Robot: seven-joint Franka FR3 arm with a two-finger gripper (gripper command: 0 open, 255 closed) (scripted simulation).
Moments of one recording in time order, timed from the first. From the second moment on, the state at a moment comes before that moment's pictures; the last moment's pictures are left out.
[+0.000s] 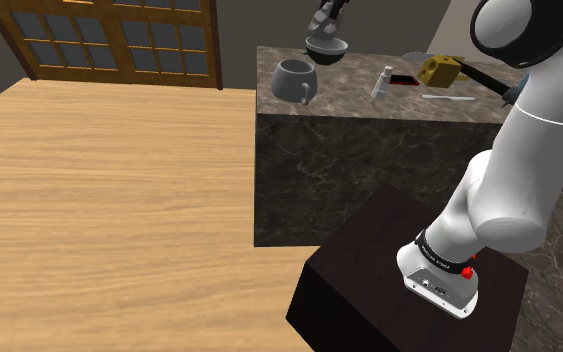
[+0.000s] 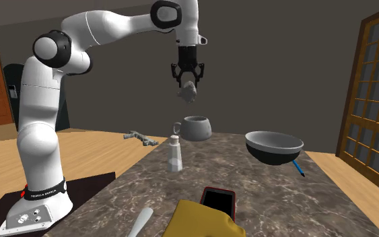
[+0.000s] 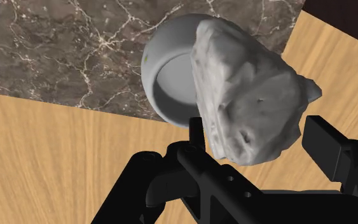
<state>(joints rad) 0.33 0.19 -0.71 -1.23 0.33 1.42 -1.39</state>
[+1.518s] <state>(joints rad) 0.43 0.18 -0.67 -1.48 0.31 1.67 -1.33</state>
